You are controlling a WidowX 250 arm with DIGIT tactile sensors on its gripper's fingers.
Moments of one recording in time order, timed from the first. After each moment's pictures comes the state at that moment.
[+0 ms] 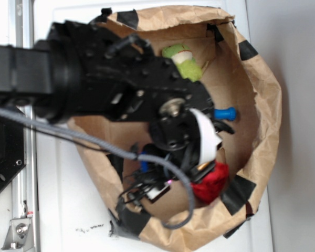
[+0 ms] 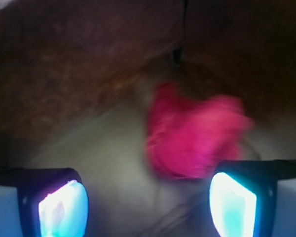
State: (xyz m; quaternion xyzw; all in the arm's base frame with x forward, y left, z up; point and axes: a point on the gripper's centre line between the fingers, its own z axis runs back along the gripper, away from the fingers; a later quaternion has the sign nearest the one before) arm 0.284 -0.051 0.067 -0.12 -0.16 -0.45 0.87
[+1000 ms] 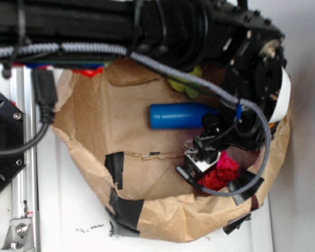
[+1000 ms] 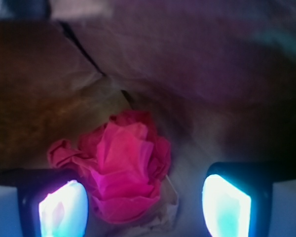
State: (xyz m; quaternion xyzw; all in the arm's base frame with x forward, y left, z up) arm 0.330 -0.030 0.060 -0.21 -0.14 -0.47 0.84
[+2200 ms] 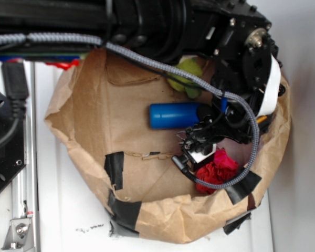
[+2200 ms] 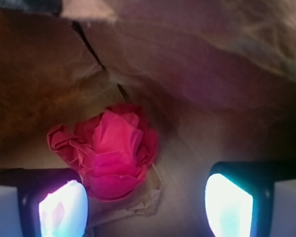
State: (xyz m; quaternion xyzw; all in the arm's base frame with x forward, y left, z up) arm 0.331 -0.021 0.065 -0.17 -0.18 -0.49 0.84
